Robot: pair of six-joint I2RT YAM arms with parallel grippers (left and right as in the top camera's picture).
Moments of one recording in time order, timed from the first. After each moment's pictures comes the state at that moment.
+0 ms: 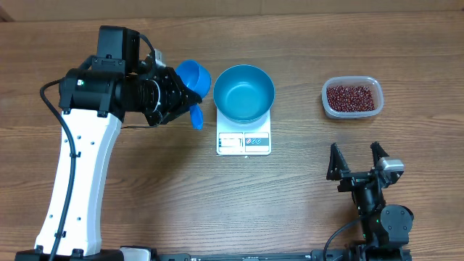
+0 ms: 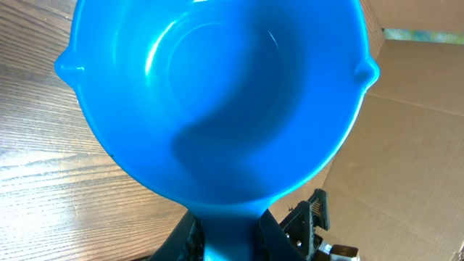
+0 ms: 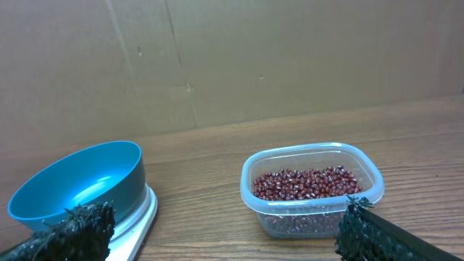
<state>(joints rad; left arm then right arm) -0.12 1.53 1.66 -1.24 0.60 -0.73 -0.01 0.01 0.02 -0.03 -0.10 0.17</state>
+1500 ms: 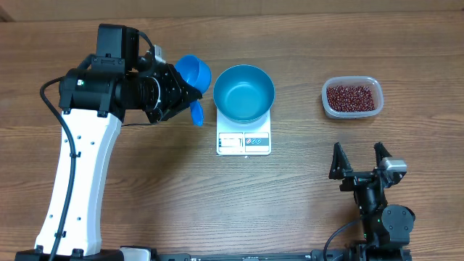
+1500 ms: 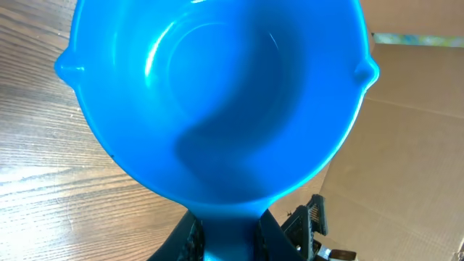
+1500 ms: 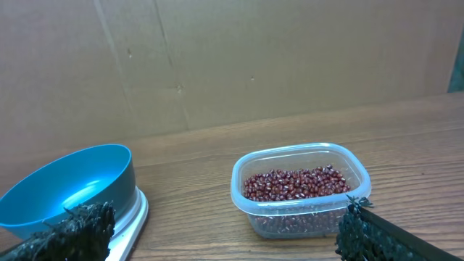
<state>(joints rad) -0.12 1.53 1.66 -1.20 0.60 -0.73 -0.05 0.01 0.02 -0.03 -0.10 0.17</state>
